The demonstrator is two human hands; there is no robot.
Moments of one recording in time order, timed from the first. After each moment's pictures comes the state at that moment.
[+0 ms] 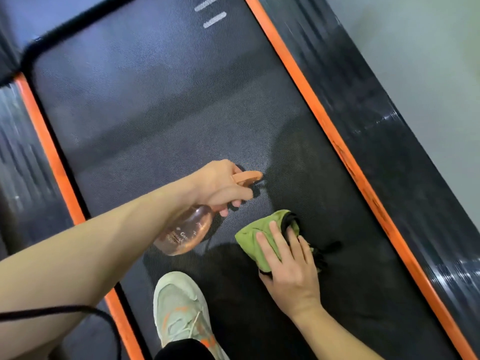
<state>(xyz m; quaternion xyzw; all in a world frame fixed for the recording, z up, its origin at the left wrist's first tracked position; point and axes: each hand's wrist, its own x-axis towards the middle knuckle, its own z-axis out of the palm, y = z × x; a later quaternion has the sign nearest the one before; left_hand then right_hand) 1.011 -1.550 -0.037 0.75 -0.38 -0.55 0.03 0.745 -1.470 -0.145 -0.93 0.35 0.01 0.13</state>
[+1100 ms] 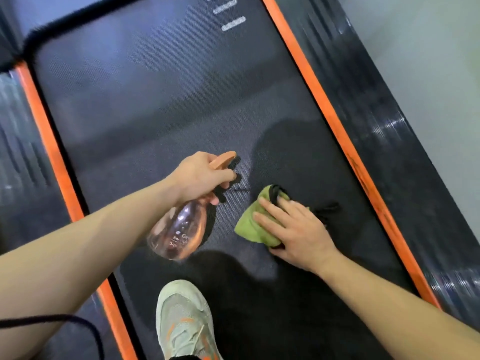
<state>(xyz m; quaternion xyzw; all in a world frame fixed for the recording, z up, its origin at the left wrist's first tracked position) 1.069 -1.526 -0.052 0.80 -0.28 -0.51 0.16 0.793 -1.572 -0.148 -0.99 0.13 0.03 0.11</state>
